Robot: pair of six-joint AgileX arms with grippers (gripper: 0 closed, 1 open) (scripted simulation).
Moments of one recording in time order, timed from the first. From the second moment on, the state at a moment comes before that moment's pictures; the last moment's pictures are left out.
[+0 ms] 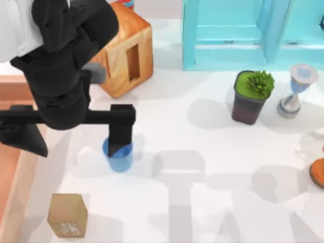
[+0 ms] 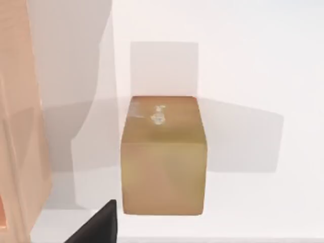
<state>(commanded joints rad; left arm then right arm) -0.56 1.62 1.41 -1.38 0.00 -0.54 0.00 0.00 0.00 0.00 0.00 0.00</state>
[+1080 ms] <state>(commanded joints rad) -0.60 2.01 1.67 -1.23 0.00 -0.58 0.00 0.00 0.00 0.00 0.00 0.00</state>
